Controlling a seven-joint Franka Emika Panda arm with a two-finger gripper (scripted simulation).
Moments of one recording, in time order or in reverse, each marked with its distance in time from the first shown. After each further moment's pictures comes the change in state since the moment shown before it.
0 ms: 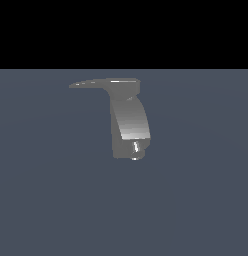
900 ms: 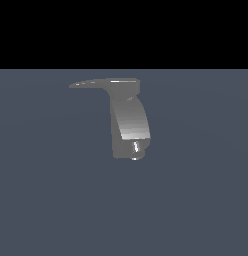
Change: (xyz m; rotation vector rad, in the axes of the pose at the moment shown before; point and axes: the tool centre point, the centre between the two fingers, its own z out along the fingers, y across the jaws) arm 0.013 -0.026 0.020 0.000 -0.001 0.130
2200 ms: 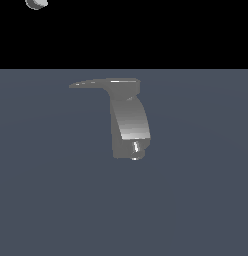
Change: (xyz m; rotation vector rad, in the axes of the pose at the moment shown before) arm 0.077 -0.096 0.084 0.002 -0.005 0.547
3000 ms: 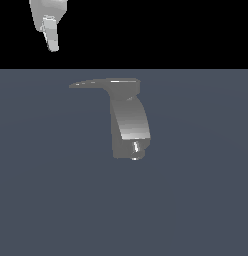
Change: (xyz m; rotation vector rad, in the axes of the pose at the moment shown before) arm 0.043 -0.064 0.050 0.002 -0.002 0.333
